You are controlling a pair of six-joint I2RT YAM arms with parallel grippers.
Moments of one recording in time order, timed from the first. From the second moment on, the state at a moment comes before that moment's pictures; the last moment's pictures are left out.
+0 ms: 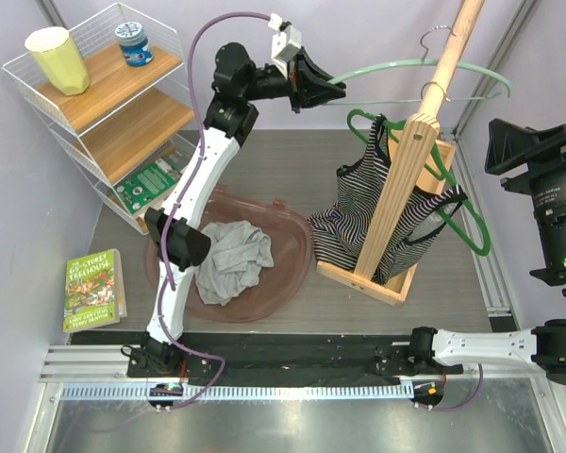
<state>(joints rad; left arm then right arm) -0.50 2.26 2.61 0.11 1.11 -0.26 1.24 0.89 1.81 -0.28 1.22 -0.26</state>
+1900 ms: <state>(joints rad) -0.32 1.65 1.79 0.43 0.96 -0.63 1.24 0.78 1.72 -0.46 1.07 -0.01</state>
